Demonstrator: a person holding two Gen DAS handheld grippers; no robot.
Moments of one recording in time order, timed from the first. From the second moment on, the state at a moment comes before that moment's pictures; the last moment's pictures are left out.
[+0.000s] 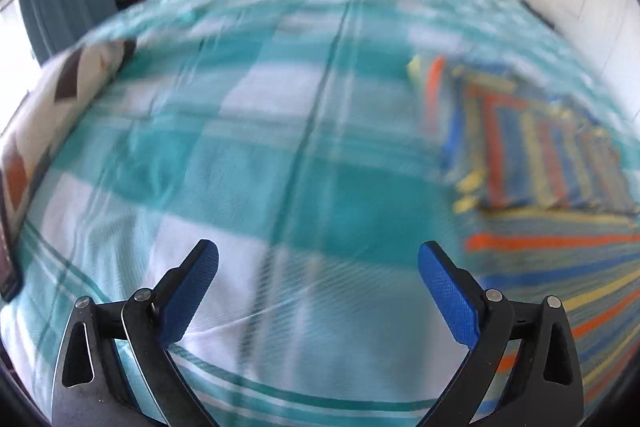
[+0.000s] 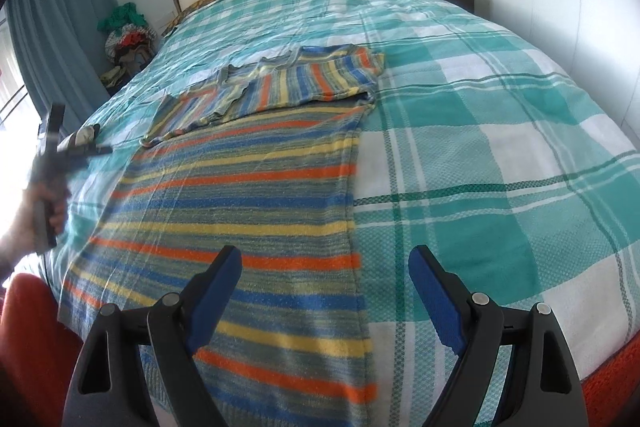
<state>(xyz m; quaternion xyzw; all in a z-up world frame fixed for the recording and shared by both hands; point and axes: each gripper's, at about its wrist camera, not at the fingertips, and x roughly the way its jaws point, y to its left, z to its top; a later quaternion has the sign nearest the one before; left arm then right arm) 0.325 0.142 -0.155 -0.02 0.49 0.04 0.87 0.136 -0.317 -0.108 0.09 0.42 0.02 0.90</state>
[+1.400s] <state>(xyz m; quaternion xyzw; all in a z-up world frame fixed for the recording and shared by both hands) 0.311 0.144 -0.175 -0.01 0.47 0.02 0.88 0.122 -0.324 -0.097 0.11 0.39 0.02 0.91</state>
